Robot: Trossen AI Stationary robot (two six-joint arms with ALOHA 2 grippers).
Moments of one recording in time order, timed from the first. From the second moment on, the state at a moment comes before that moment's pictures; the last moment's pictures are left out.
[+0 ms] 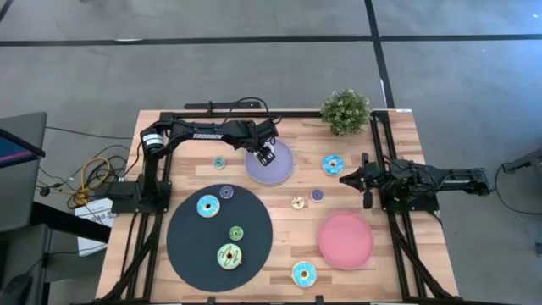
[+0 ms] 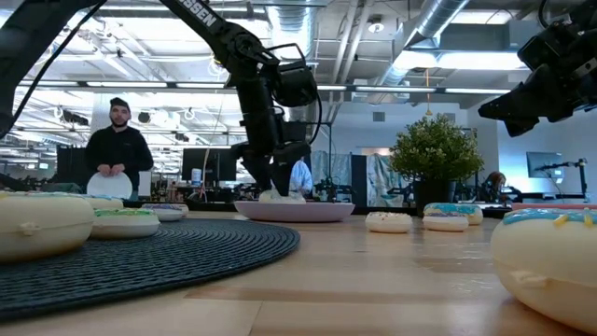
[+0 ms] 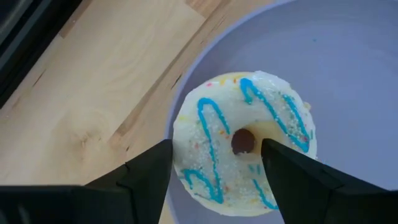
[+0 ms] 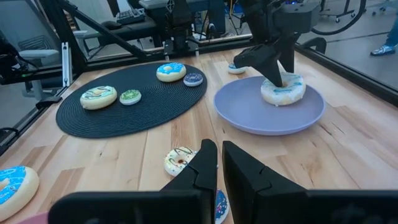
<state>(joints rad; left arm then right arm) 0.37 1.98 1.40 -0.58 -0.26 -0.26 0.03 0.04 0.10 -0.30 0.08 0.10</state>
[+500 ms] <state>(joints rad) 0.37 1.98 1.51 -0.71 -0.31 -0.24 0.03 0.04 0.10 -0.30 0.08 0.10</state>
